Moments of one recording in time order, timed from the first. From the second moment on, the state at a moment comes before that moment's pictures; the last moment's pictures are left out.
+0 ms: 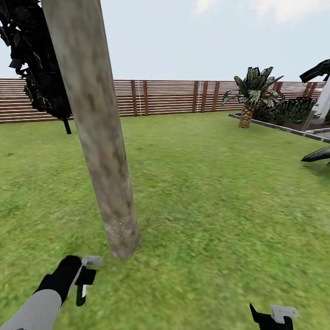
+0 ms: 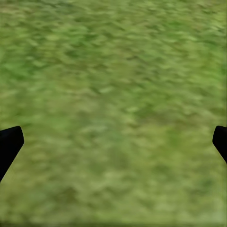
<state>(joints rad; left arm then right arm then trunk) -0.65 0.10 0.33 -0.51 -0.50 0.68 -0.26 -0.36 -0.20 -0.55 -0.19 0.31 -0.50 0.20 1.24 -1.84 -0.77</state>
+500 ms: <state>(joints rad) -0.65 0.03 0.29 -0.68 -0.49 0.72 -0.26 -0.36 -0.20 -0.55 -0.19 0.31 -0.50 0.20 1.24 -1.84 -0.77</state>
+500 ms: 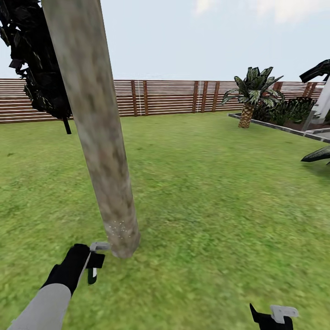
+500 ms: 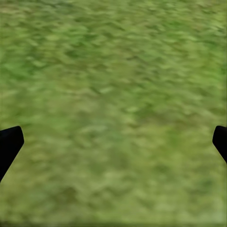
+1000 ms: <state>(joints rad) -0.65 0.17 0.21 -1.02 -0.49 0.92 -0.64 -0.36 -0.20 -0.55 -0.19 0.31 -0.50 0.20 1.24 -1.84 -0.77</state>
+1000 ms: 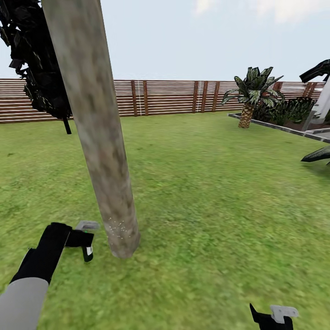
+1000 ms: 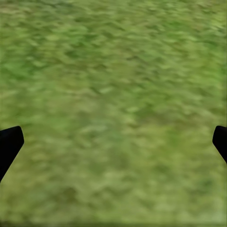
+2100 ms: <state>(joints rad) -0.84 0.27 0.08 -0.86 -0.50 0.99 -0.70 -0.36 -0.20 -0.55 -0.19 0.31 -0.50 0.20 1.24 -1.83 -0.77</state>
